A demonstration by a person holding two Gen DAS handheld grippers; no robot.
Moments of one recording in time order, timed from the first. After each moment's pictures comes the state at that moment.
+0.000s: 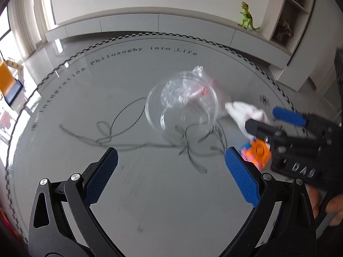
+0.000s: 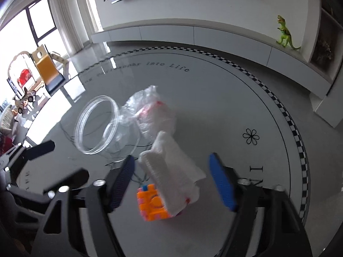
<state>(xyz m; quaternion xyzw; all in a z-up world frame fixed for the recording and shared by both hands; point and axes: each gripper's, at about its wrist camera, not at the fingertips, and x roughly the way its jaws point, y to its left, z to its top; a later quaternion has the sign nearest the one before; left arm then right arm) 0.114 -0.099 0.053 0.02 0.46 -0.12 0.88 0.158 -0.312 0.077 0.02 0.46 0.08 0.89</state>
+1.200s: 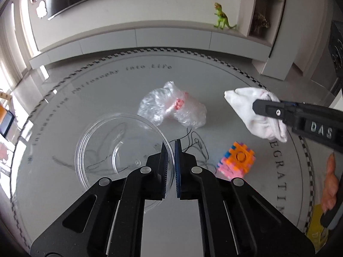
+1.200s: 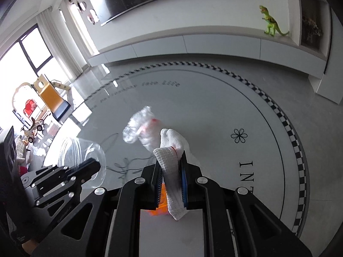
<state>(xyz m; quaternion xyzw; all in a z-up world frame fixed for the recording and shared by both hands) 0.101 -0.125 0.071 0.08 0.41 -0.18 0.89 0.136 -0.344 0.117 0.11 0.42 0.08 0.90</state>
